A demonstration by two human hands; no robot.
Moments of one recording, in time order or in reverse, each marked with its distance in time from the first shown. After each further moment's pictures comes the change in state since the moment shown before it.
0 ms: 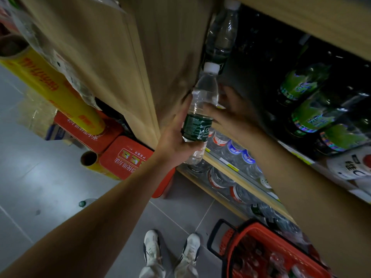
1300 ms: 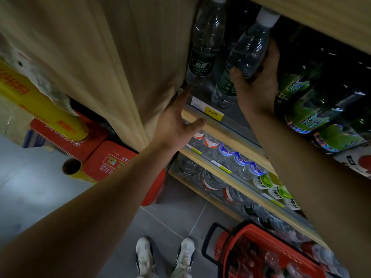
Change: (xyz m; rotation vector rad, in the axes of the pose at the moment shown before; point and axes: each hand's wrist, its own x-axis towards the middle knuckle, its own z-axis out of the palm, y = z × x) left_hand 0.051 0.009 0.016 0.214 0.040 -0.032; right_hand 0.049 0.008 -0.046 -0.092 0.596 -0.243
